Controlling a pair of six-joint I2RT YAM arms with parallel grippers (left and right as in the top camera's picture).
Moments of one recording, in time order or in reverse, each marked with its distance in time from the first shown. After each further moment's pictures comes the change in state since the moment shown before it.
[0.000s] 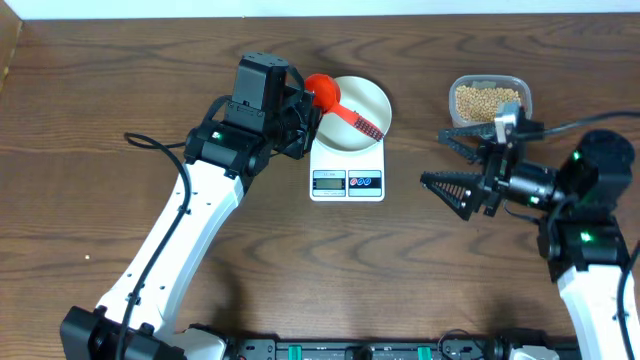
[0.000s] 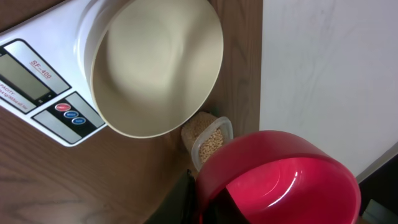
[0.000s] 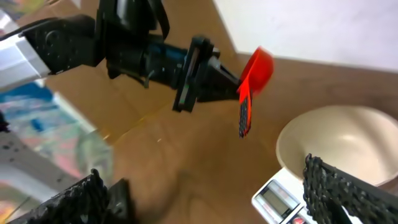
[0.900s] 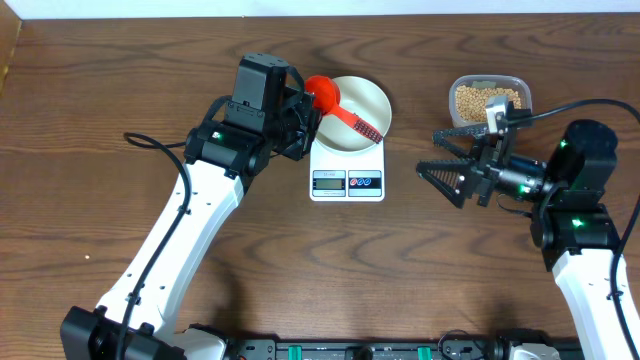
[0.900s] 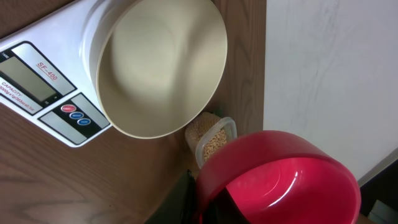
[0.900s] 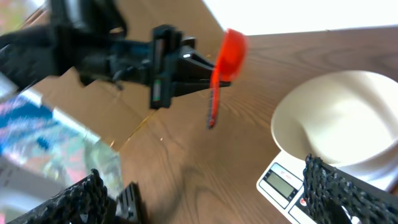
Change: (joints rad) left arm 0.000 0.000 0.000 -0.013 0.000 0.015; right arm 0.019 0.074 0.000 -0.013 0.065 0.074
